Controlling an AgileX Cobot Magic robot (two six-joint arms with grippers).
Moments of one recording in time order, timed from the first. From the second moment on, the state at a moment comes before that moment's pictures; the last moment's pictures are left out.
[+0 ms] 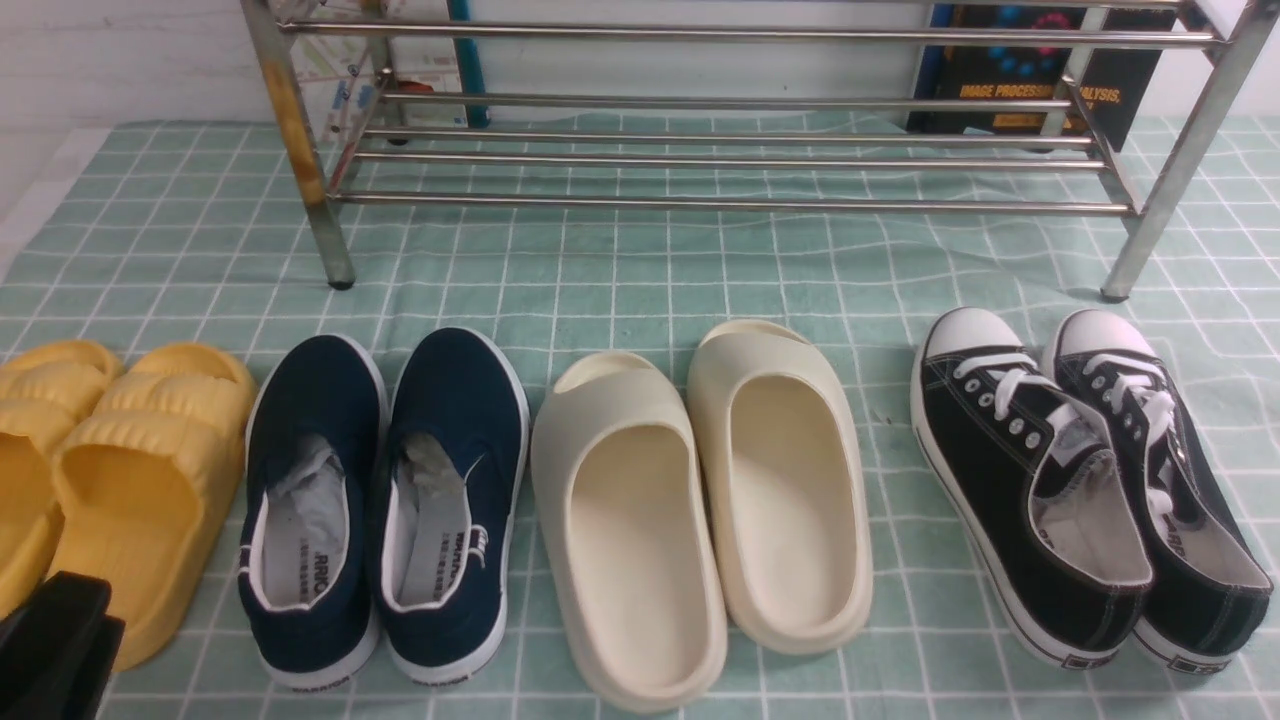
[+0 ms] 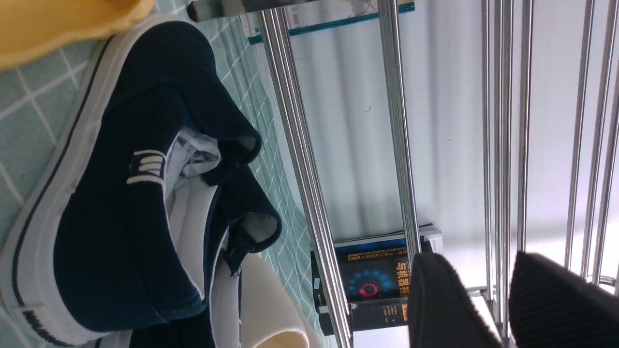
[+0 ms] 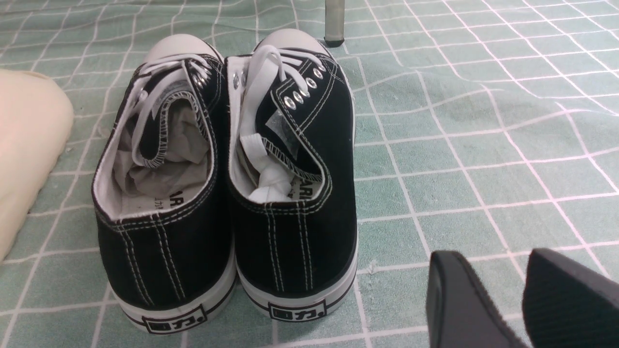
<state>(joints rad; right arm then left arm) -0.06 -0.02 0.02 -0.12 0.38 0.21 0.01 -0.01 0.03 -1.01 0.11 -0.38</state>
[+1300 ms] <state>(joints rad) -0.06 -0.02 0.02 -0.12 0.38 0.21 0.01 1.33 -0.97 -0.14 1.05 -0.04</state>
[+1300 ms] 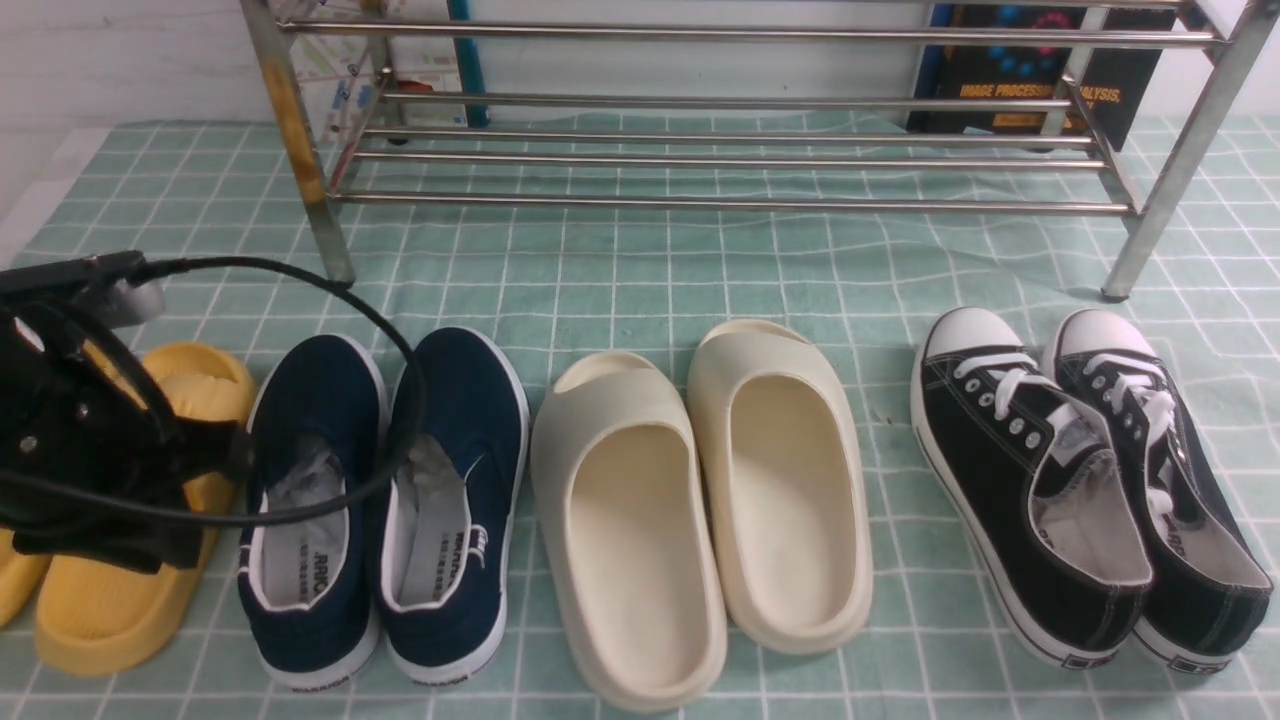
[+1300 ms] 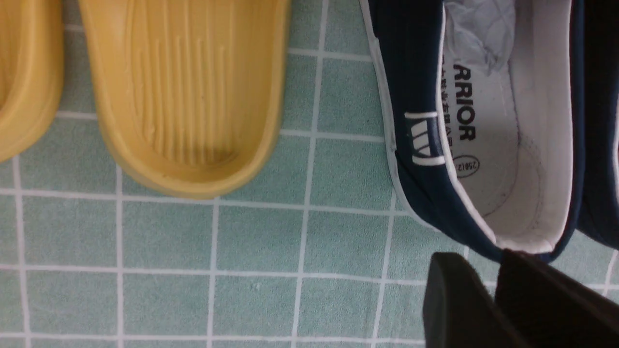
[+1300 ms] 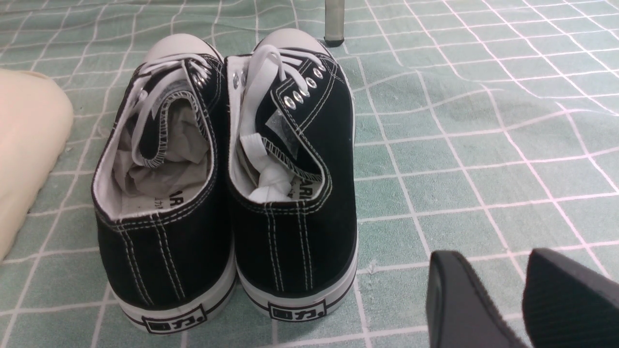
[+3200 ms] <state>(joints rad) -0.06 -0.02 0.02 -0.12 0.38 0.21 -0.15 1.68 -1.03 0.08 0.98 -0.36</state>
